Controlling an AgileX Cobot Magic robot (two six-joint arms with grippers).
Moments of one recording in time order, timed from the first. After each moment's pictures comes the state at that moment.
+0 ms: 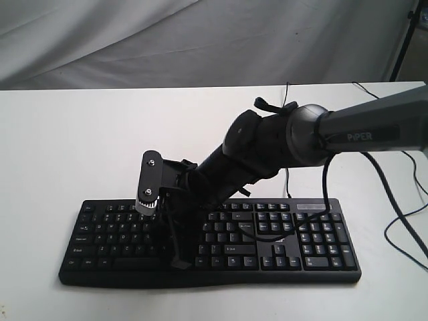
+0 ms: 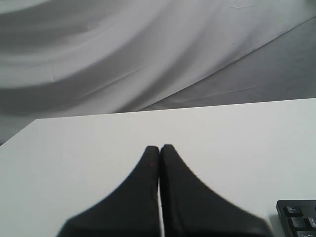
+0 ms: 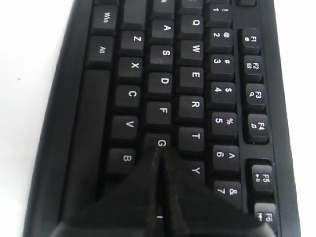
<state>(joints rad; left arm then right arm) 0.13 0.00 -0.01 0.03 0.18 0.09 0.41 2.12 -1.31 0.95 0.61 -1.66</state>
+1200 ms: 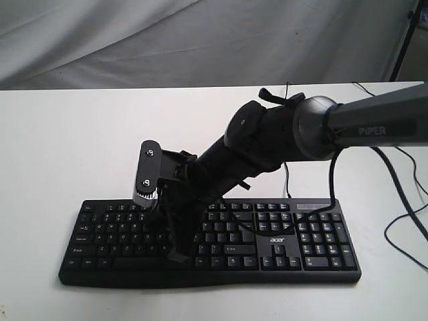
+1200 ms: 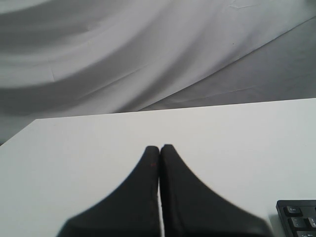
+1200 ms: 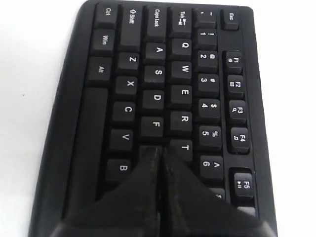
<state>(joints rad) 0.13 0.00 -0.01 0.03 0.18 0.09 0.41 2.08 -1.31 0.96 0.61 -1.66</state>
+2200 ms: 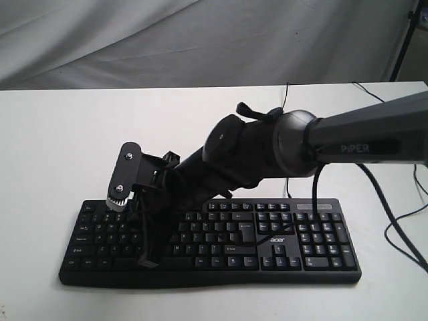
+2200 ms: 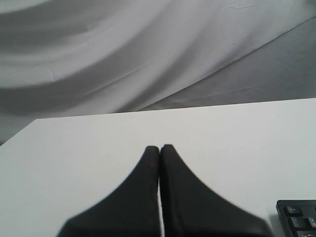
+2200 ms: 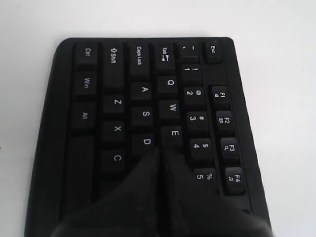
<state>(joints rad) 0.13 0.00 -0.01 0.03 0.18 0.09 0.50 2.09 -1.31 1.02 0.45 -1.61</state>
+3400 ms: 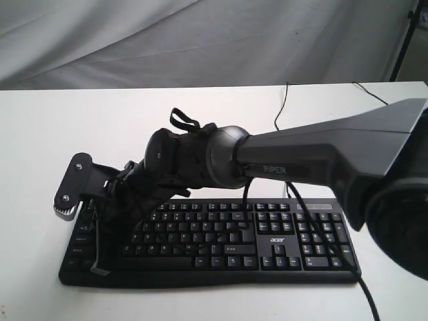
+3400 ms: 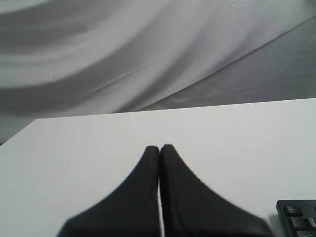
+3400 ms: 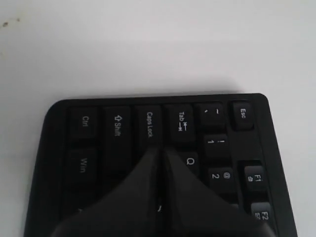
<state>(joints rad) 0.13 0.00 -0.01 0.03 0.18 0.09 0.61 2.26 -1.58 0.75 0.47 -1.24</state>
